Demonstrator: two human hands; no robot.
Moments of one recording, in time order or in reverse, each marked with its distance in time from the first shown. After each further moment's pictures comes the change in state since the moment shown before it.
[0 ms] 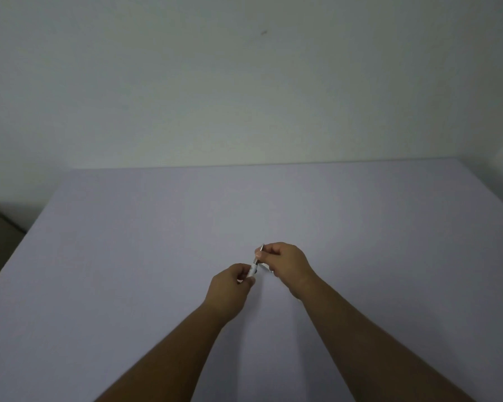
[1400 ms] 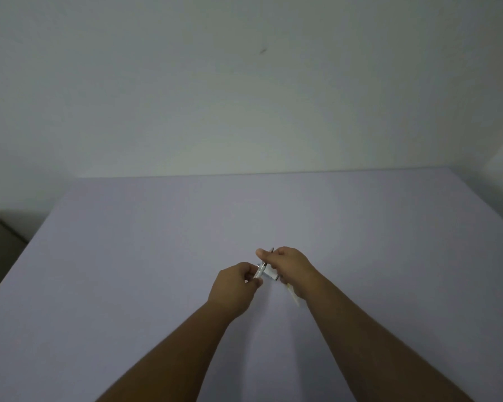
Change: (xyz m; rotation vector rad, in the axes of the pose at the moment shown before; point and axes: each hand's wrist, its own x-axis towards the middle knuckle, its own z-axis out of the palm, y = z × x) left_hand -0.003 0.020 -0.007 0.088 0.031 0.098; right_hand -0.006 -0.017 -0.010 -0.021 -0.039 0.165
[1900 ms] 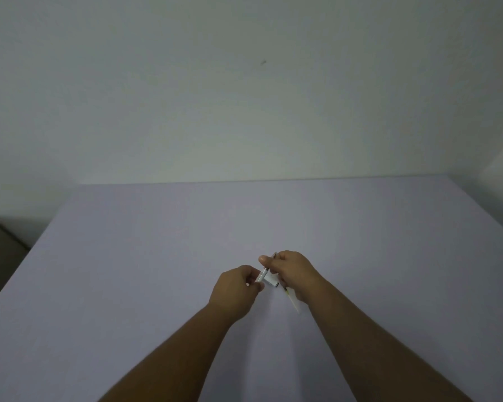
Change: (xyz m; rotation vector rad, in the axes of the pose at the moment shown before) left_hand 0.002 0.007 -0.004 0.046 -0.001 0.031; right_hand -0.004 -0.006 -0.005 0.003 -0.013 -0.044
